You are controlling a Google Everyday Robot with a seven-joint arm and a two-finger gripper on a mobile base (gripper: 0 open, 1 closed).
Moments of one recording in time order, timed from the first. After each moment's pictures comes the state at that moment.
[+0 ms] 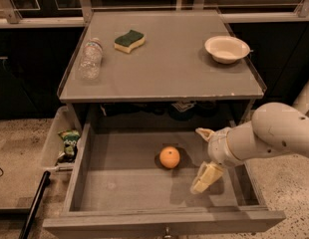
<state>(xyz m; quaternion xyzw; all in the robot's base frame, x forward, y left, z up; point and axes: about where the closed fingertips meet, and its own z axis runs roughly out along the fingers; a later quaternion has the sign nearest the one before) 0.471 -0.133 0.687 -0.60 0.74 0.14 0.29</state>
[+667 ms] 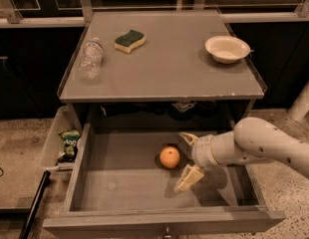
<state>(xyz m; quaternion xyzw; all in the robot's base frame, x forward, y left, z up) 0.499 -0.094 0.634 -0.60 0.70 0.19 0.34</state>
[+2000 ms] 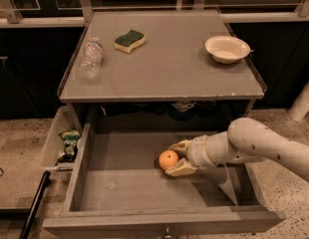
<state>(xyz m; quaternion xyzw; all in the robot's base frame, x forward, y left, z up) 0.510 -0.078 0.616 -0.60 0.69 0.21 0.35</state>
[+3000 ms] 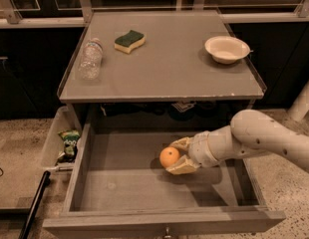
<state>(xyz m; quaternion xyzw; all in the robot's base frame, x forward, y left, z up) 0.494 -0.077 0.645 -0.60 0.70 0.22 0.32</state>
